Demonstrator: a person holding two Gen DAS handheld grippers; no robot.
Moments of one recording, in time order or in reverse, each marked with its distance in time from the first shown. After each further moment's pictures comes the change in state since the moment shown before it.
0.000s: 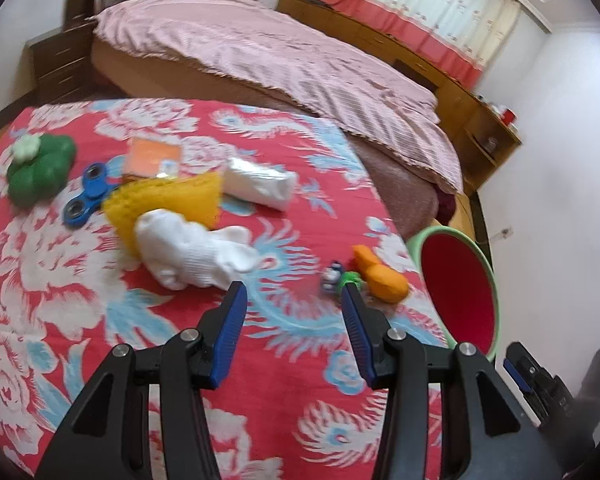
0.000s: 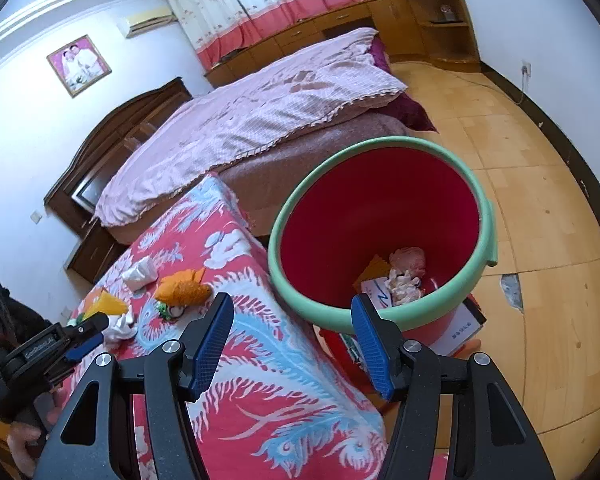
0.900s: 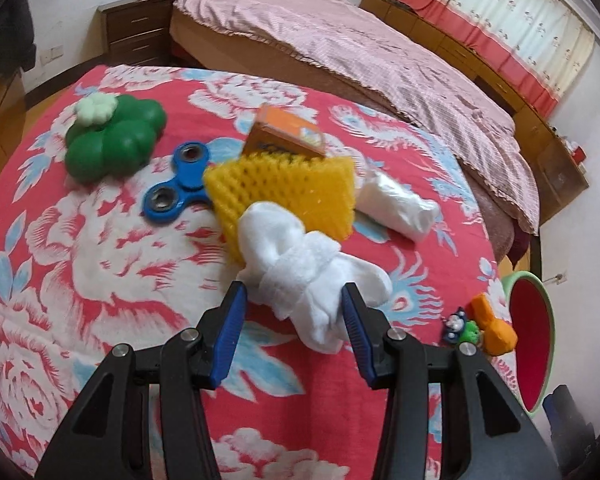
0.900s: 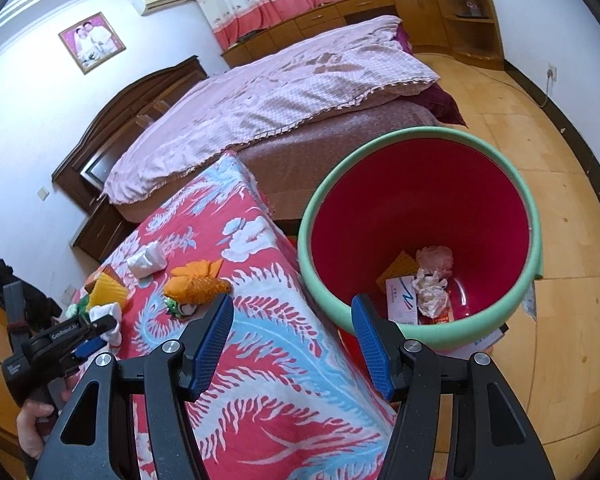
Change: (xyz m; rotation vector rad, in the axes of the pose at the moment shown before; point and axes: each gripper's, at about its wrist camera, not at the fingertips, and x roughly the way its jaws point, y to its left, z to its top) left arm 0.026 0.071 0.018 -0.170 0.016 0.227; right arm 0.034 0.022 0.008 -0.058 0.062 0.035
